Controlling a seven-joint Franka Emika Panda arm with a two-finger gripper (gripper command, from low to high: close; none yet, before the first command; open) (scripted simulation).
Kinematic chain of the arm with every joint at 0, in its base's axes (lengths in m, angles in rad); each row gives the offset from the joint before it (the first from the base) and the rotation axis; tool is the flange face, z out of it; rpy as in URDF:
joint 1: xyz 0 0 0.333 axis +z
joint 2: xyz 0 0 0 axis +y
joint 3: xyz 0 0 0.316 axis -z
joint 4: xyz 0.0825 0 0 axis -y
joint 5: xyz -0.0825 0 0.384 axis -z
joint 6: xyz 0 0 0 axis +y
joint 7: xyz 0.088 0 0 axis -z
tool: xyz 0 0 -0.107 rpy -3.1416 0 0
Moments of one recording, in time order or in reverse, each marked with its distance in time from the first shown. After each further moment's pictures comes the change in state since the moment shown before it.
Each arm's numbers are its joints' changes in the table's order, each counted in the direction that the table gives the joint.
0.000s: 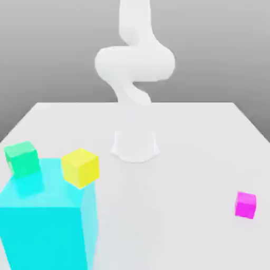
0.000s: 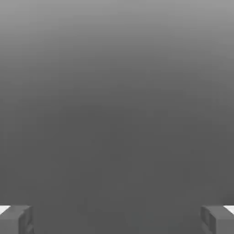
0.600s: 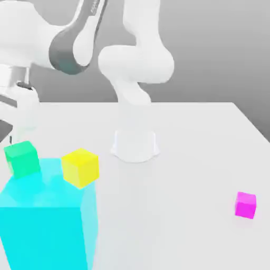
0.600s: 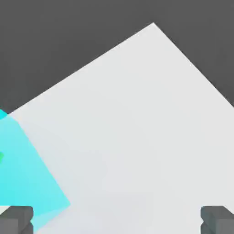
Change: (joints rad) arm -0.397 0.533 0.338 -0.427 0.146 -0.437 0.004
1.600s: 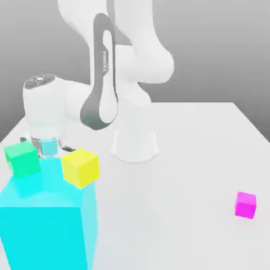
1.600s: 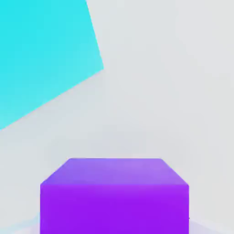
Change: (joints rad) arm -0.039 0.192 -0.168 -0.045 -0.157 -0.018 -0.093
